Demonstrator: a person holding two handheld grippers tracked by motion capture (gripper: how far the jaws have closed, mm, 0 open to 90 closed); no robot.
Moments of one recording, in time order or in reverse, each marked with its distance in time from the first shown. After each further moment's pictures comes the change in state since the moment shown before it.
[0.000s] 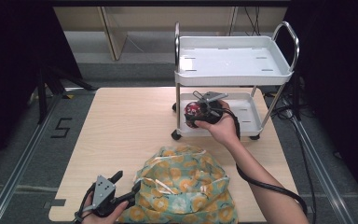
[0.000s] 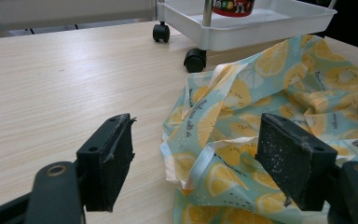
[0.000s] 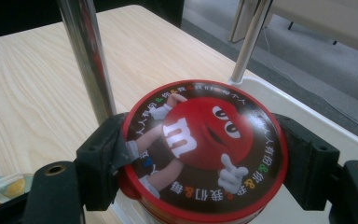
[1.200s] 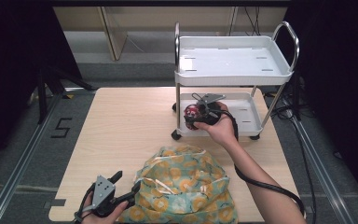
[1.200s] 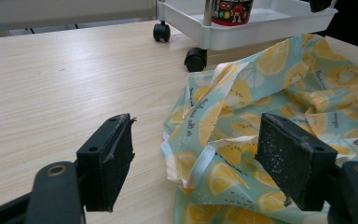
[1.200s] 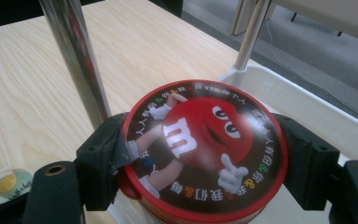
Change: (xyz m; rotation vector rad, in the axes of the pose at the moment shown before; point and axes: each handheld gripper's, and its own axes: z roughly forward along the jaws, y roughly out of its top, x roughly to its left) left arm 0.000 -0.001 0.000 0.002 0.003 -0.003; right arm -0.002 -0.009 0.013 0.026 0.000 0.004
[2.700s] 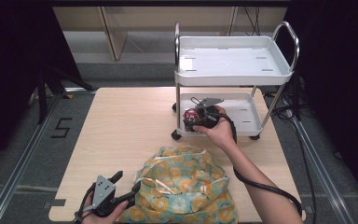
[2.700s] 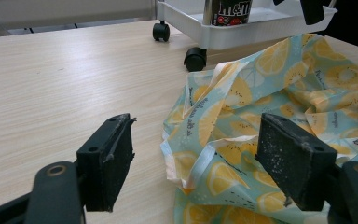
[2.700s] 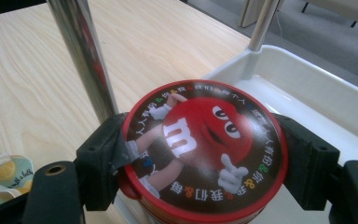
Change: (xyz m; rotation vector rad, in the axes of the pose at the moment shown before) left arm 0.001 0.000 0.001 -0.001 -0.008 0.004; right arm 0.002 -0.014 0.012 0.019 0.032 0.009
